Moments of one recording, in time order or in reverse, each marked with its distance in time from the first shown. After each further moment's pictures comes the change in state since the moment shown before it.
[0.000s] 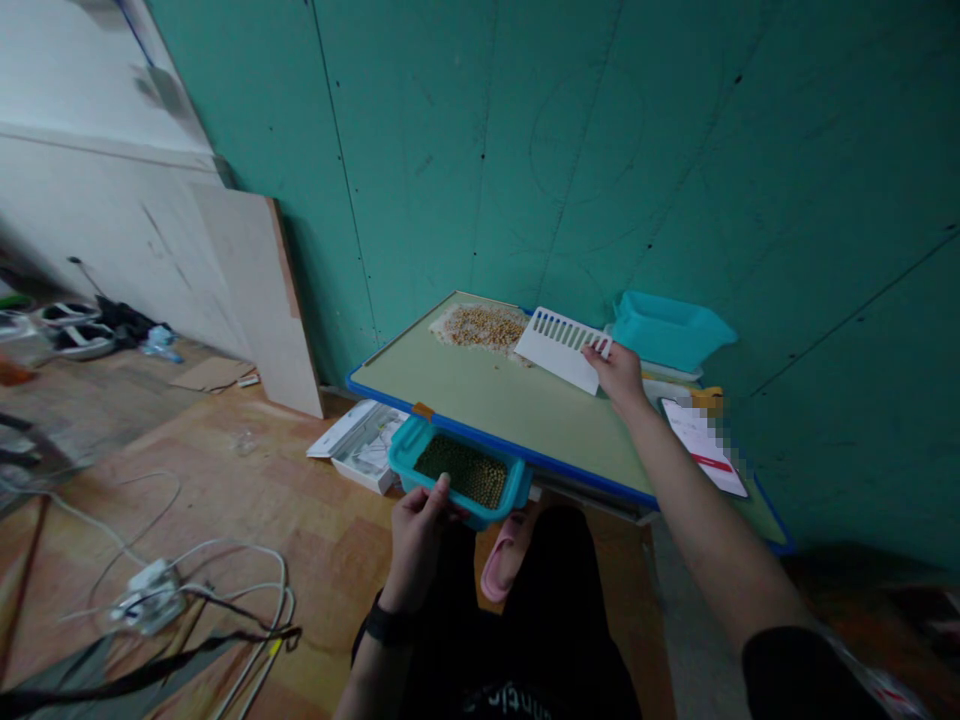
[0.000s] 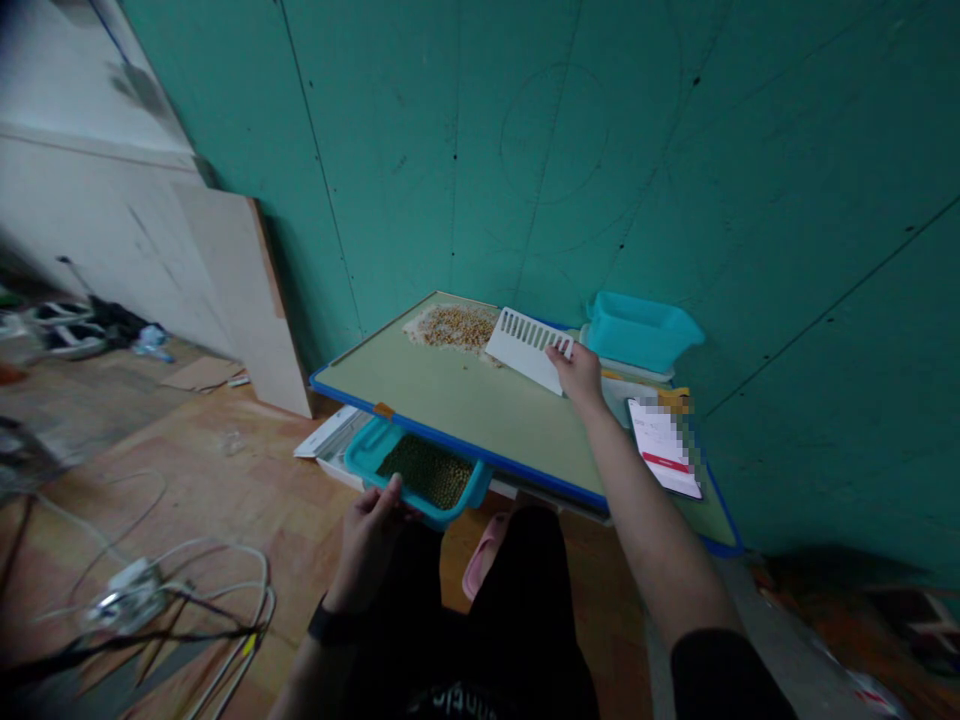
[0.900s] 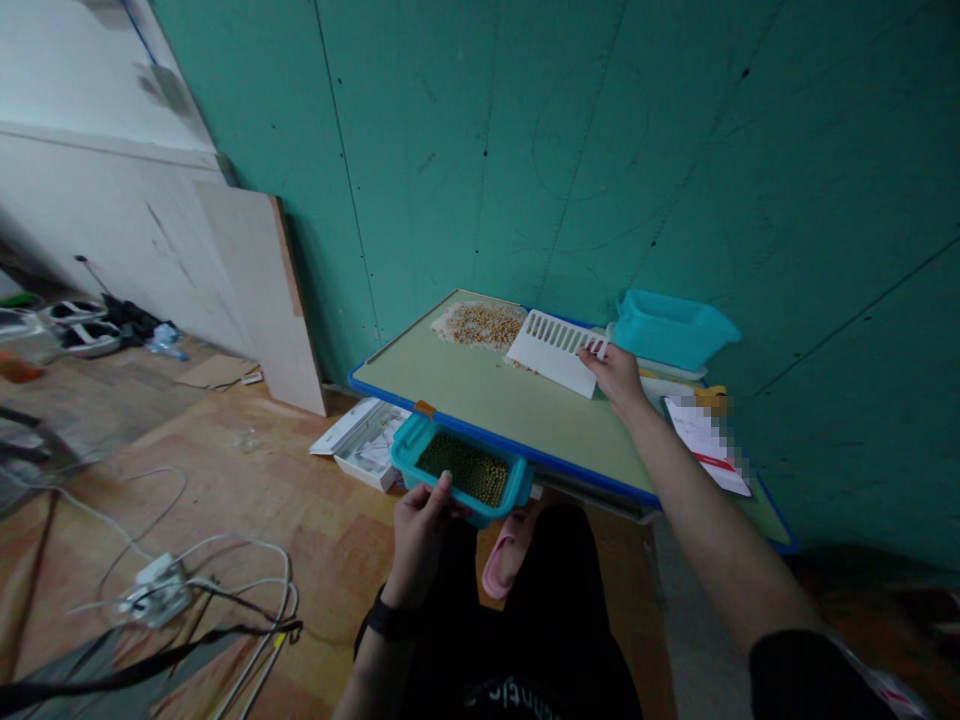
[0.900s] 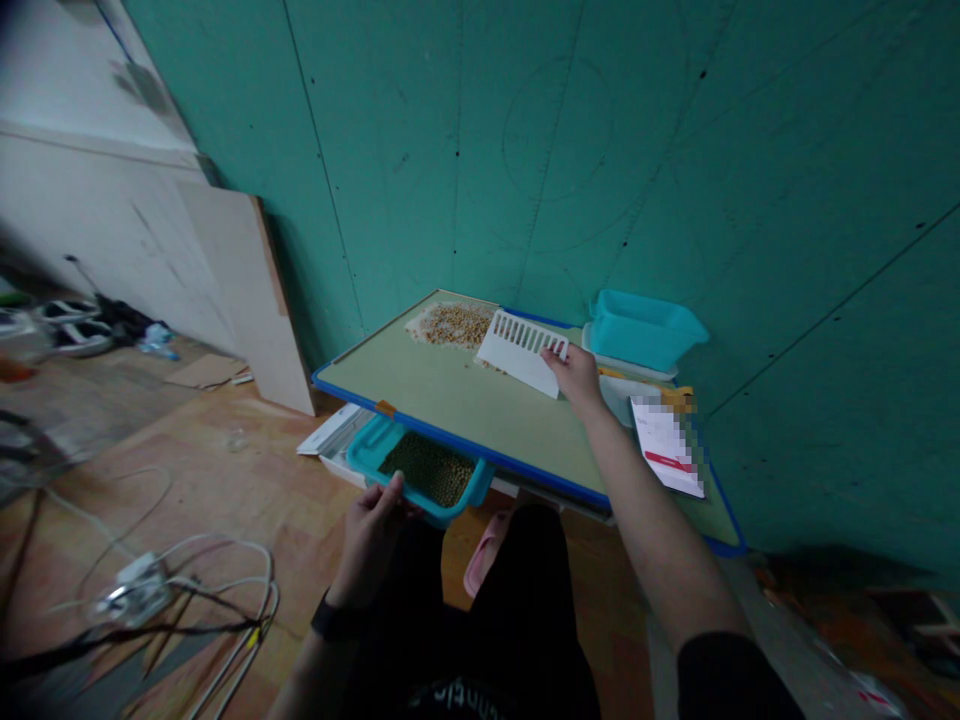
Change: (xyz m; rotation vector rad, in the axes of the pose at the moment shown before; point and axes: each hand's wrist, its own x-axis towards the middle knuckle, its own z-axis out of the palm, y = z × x) left_hand 0.000 -0.001 -0.001 0.046 -0.014 0.026; right_hand -0.009 -0.007 0.007 0.119 -0.080 0.072
